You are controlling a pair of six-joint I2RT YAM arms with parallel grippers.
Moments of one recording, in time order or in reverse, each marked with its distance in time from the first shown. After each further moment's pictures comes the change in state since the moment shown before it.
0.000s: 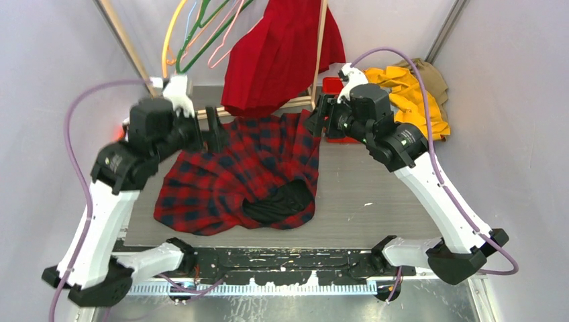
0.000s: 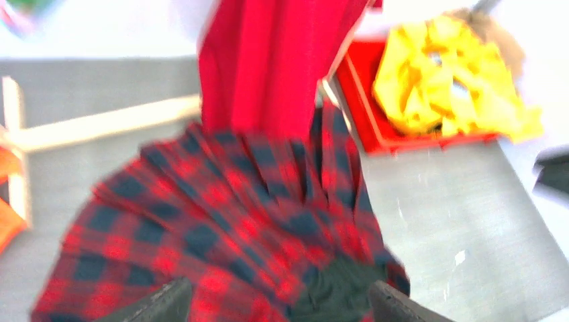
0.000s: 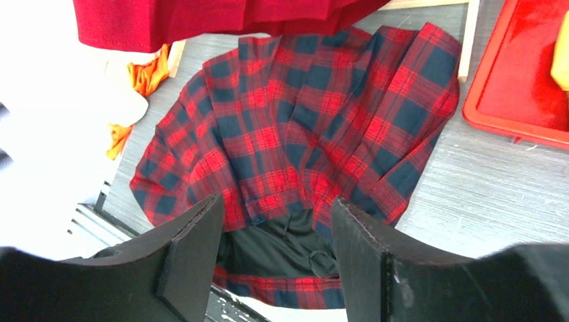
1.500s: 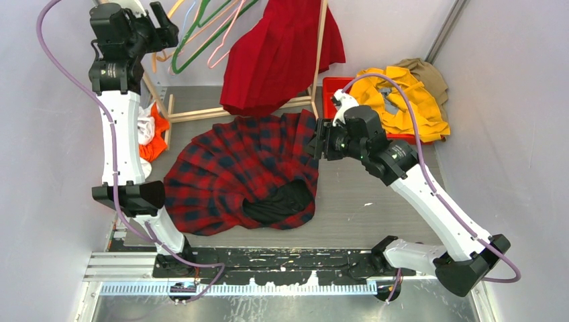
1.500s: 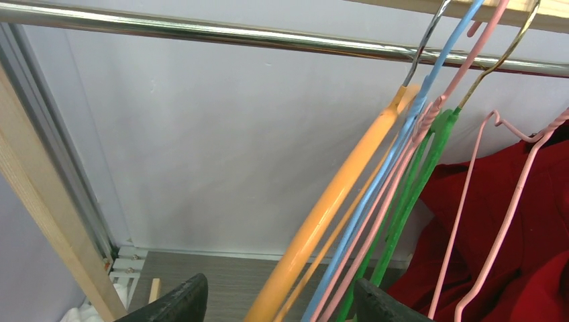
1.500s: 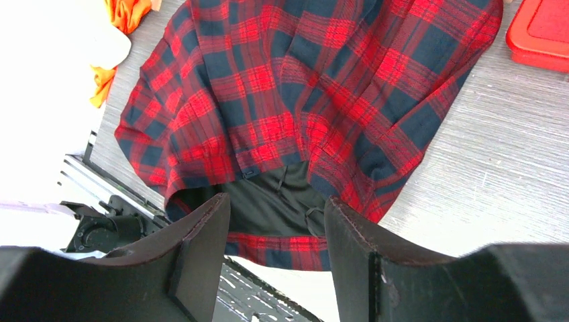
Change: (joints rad) left arm 0.552 0.756 0.843 0.328 0.160 0.175; right arm 0.000 -0.092 -0.273 0.061 -0.111 0.016
